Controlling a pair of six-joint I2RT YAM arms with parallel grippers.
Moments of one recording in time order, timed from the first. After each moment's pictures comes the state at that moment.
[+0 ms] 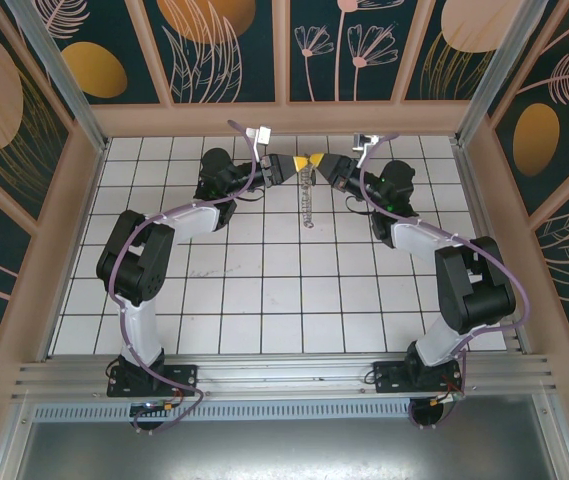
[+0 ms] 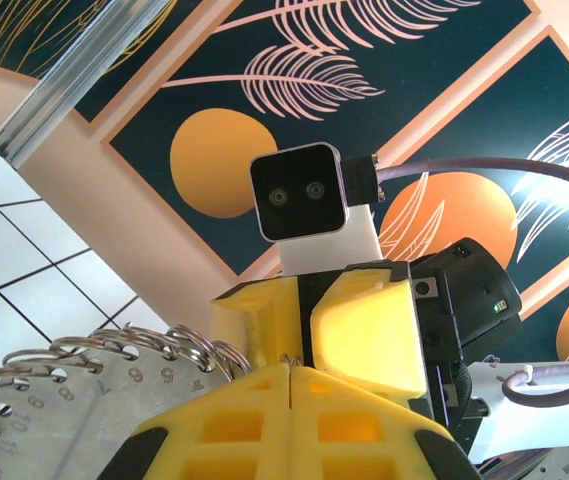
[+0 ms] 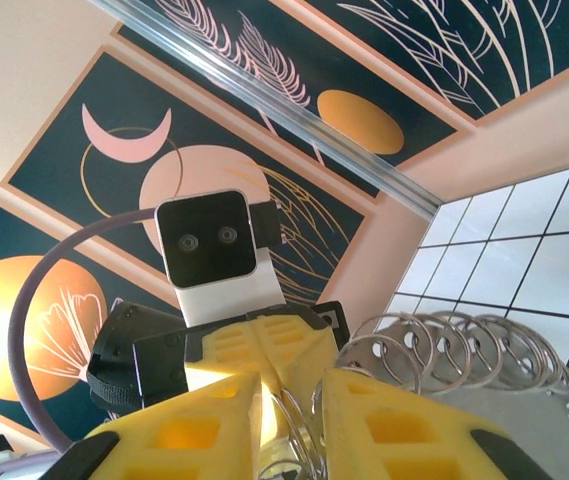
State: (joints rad) left arm -0.46 1.96 1.25 0.99 0.91 -1.06; right arm 0.31 1.63 0.91 0.93 -0.75 1.12
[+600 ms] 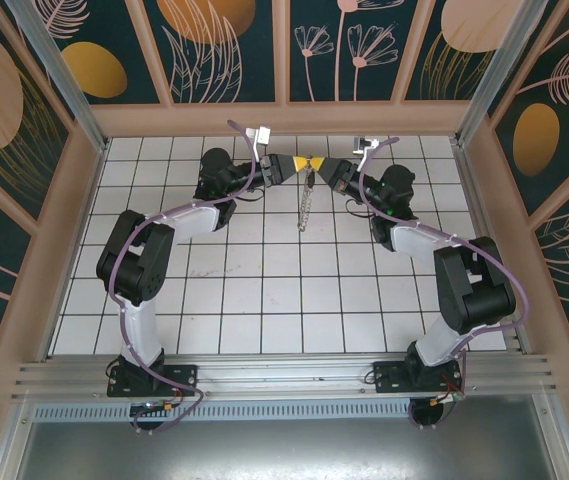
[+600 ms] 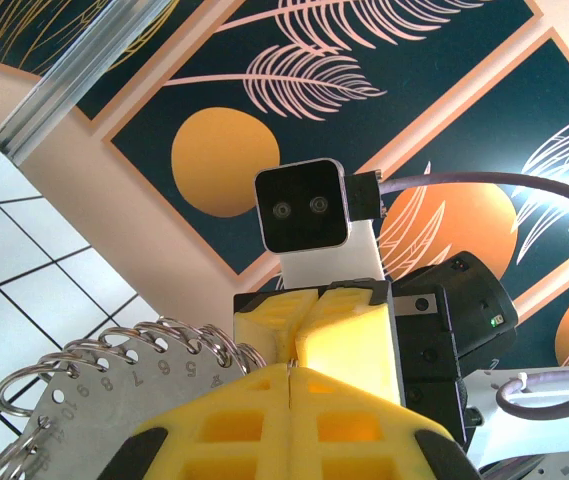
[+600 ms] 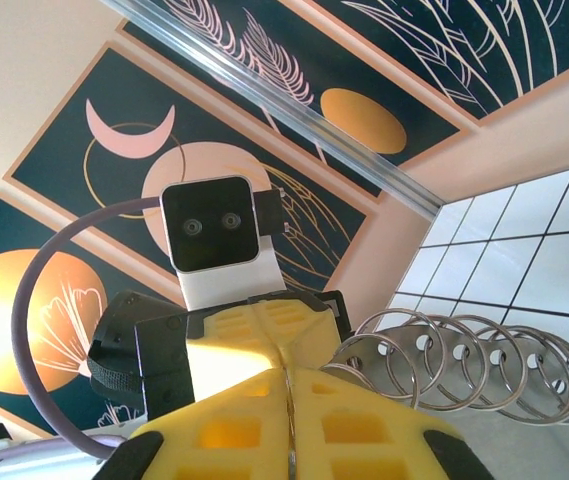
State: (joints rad) left arm -0.46 1.96 1.25 0.98 0.91 -1.07; right arm 0.31 1.63 0.87 0.98 -0.75 1.12
